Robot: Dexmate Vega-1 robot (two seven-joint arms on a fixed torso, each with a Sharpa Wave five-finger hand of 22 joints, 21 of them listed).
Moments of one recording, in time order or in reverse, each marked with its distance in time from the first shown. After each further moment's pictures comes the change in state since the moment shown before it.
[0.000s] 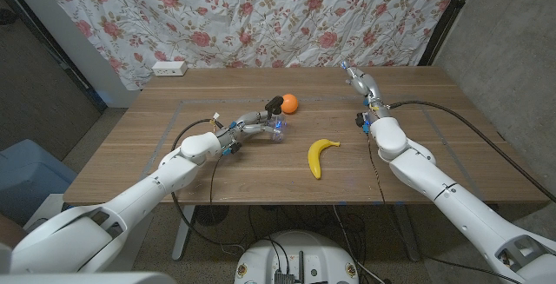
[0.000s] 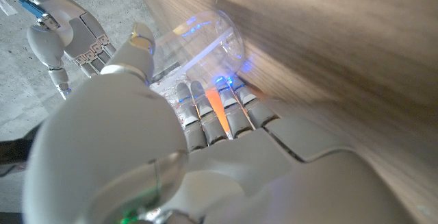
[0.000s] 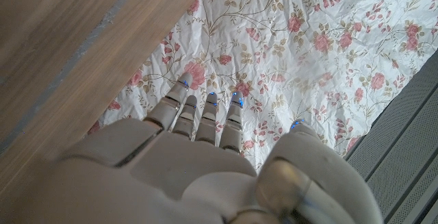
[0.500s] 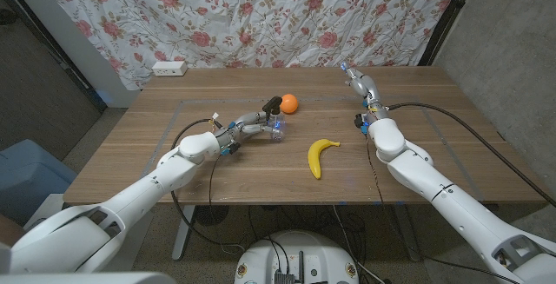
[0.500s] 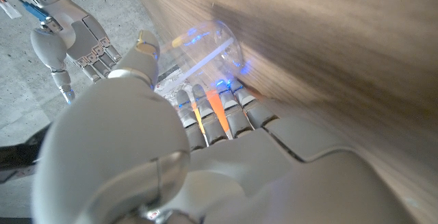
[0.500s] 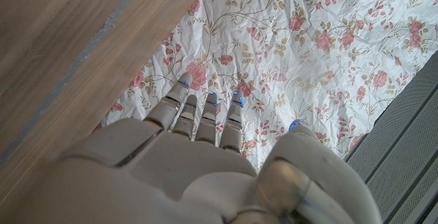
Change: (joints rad) left arm -0.002 0.013 0.001 -0.003 0.001 0.005 -0.013; left_hand -0.011 0.018 -0.021 0.002 0.000 -0.037 -0.073 -0.114 0.002 -0.072 0.018 0.000 -0.061 -0.054 0.004 -0.004 -0.013 -0.016 0.006 0.000 0.000; right arm 0.004 0.014 -0.007 0.021 0.001 0.014 -0.011; right_hand -0.009 0.009 0.003 -0.003 -0.004 0.014 -0.004 0.000 0.000 0.004 -0.004 0.000 0.000 0.007 0.000 0.000 -0.005 0.000 0.000 0.000 0.000
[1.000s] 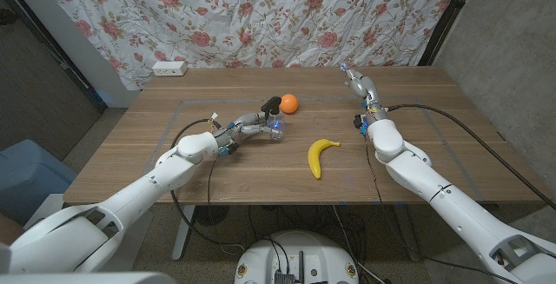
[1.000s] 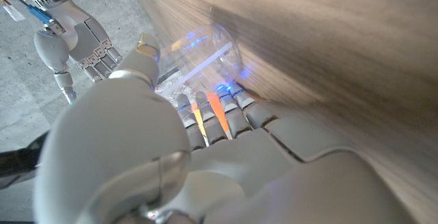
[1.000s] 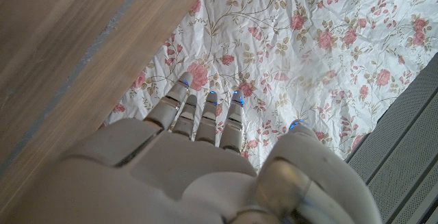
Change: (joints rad) left arm 0.001 0.009 0.000 -0.003 -0.005 0.005 -0.013; left_hand -0.011 -0.051 -0.017 0.007 0.009 -0.064 0.040 -0.093 -0.001 -0.082 0.021 0.000 -0.059 -0.070 -0.002 -0.007 -0.003 -0.025 -0.003 -0.008 -0.007; right arm 0.001 0.008 -0.004 0.010 0.001 0.002 -0.008; right_hand 0.000 0.000 0.000 0.000 -0.004 0.002 -0.002 0.000 0.000 0.002 -0.002 0.000 0.000 0.000 0.000 0.000 0.000 0.004 0.004 0.000 0.000
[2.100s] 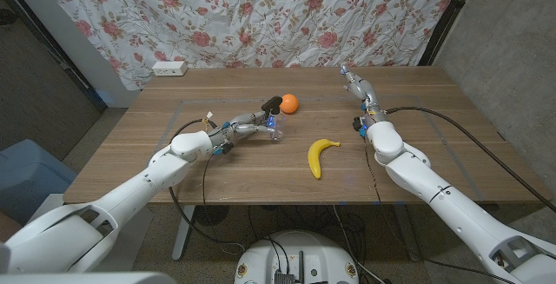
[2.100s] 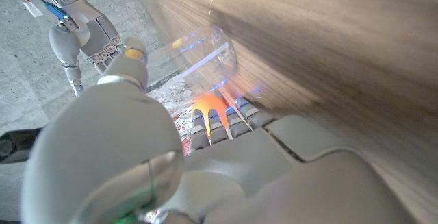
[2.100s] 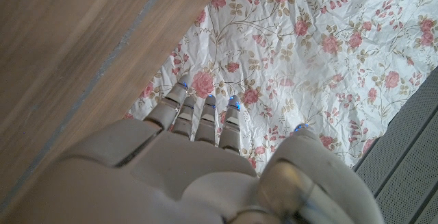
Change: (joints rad) left arm 0.001 0.029 -0.018 -0.001 -0.053 0.016 -0.078; left_hand -0.109 -0.031 -0.035 0.027 -0.025 -0.208 0.100 -0.180 0.000 -0.270 0.074 -0.003 -0.109 -0.295 0.025 -0.005 -0.005 -0.254 0.002 -0.021 -0.010; right arm -0.004 -0.001 -0.002 0.009 0.040 -0.011 0.030; right_hand -0.045 -0.035 -0.014 0.006 -0.015 -0.112 0.022 -0.016 0.000 -0.035 0.027 -0.008 0.000 -0.029 0.029 -0.010 -0.009 -0.026 0.018 0.000 0.000
